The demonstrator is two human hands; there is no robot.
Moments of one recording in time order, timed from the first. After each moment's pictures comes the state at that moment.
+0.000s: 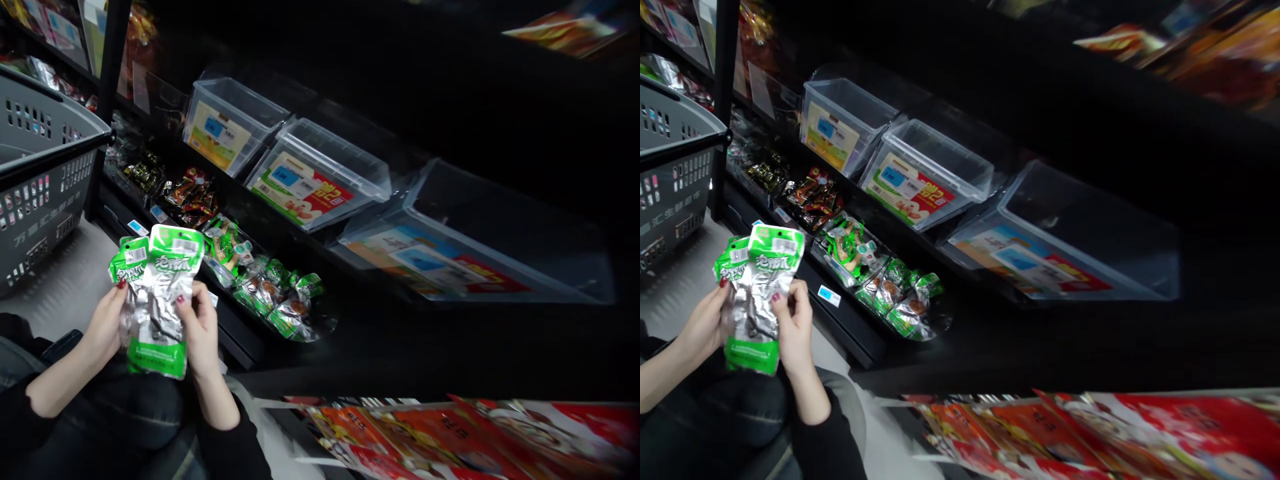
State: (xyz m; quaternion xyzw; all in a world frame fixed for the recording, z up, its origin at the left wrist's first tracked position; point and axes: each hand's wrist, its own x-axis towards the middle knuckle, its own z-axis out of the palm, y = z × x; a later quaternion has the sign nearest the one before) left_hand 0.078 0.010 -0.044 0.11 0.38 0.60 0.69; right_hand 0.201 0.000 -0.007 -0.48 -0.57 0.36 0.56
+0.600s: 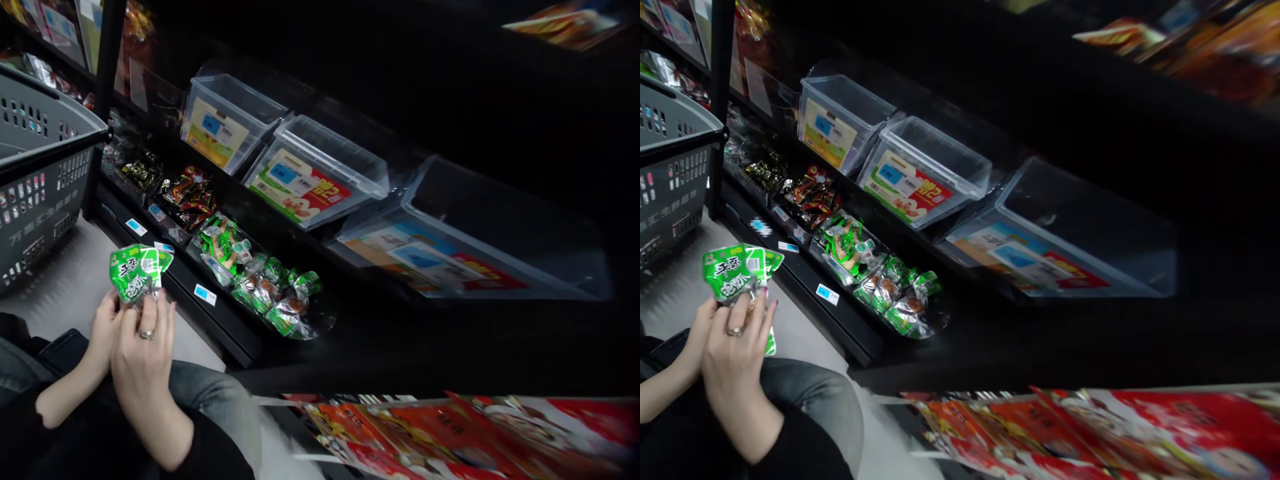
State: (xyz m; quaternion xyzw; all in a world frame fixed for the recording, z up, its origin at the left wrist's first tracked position) left_hand 0.074 0.005 -0.055 0.34 0.53 0.59 0.50; right_hand 0.138 -0.034 -0.033 -0.56 -0.73 -0.26 0.30
